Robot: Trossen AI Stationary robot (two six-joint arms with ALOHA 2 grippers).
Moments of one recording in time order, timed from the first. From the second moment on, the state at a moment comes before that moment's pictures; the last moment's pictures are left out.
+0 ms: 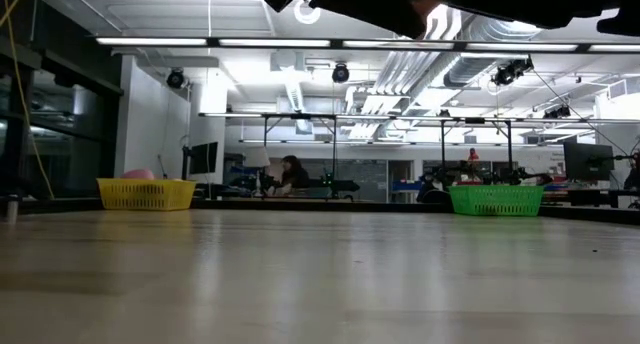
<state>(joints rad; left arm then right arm) -0.46 1.96 1.59 -0.34 -0.72 0.48 0.64 1.52 0.53 0.89 0.68 -0.46</state>
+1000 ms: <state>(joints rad) -0.46 1.96 1.59 -0.46 -0.84 0.52 0.64 1.49 0.53 0.77 0.84 -0.34</state>
